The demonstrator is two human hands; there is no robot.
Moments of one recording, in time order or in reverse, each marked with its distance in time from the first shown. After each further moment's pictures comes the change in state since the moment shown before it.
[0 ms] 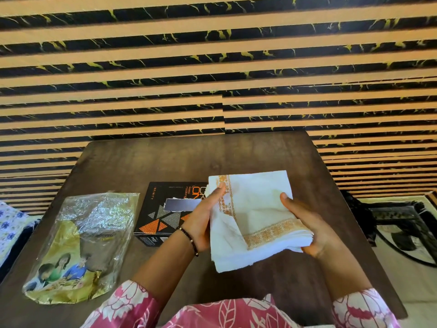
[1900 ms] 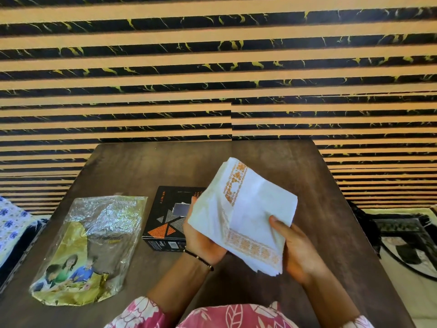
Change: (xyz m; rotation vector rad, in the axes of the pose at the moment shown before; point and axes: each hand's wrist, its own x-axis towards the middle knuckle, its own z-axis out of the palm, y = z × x) left_hand 0.006 -0.027 -0.027 -0.616 0.035 0.220; right_hand 0.000 0.031 0.037 0.076 0.025 -0.037
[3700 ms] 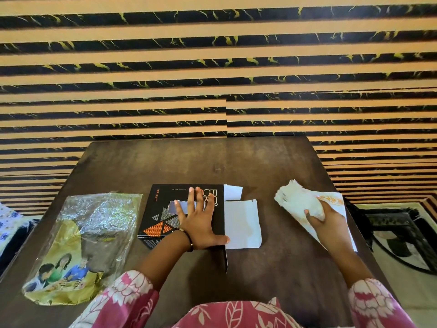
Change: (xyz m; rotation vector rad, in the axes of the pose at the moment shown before) left_hand 0.025 0.029 -0.024 2.589 0.127 0.153; right_hand 0.025 -0.023 -0.089 -1.270 0.675 -0.255
